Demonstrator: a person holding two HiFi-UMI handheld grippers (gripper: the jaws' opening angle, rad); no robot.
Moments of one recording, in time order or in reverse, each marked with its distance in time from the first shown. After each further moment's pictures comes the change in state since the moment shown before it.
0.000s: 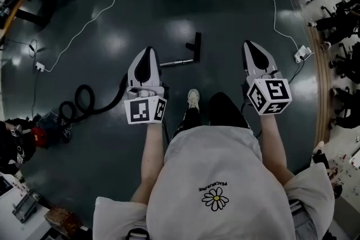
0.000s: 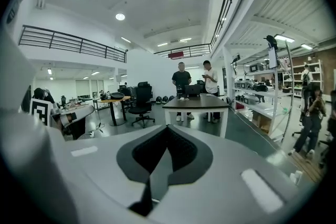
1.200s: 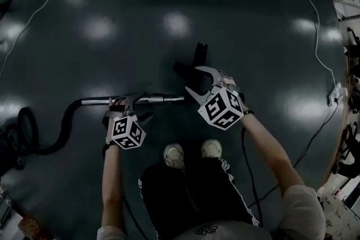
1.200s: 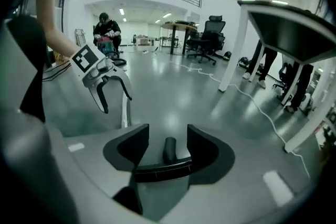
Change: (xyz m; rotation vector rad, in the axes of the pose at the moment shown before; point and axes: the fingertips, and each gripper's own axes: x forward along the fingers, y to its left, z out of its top) left arm 0.022 0.104 -0.839 0.693 1.038 -0.757; right arm 0.421 -0.041 -0.646 -0.618 0.476 0.630
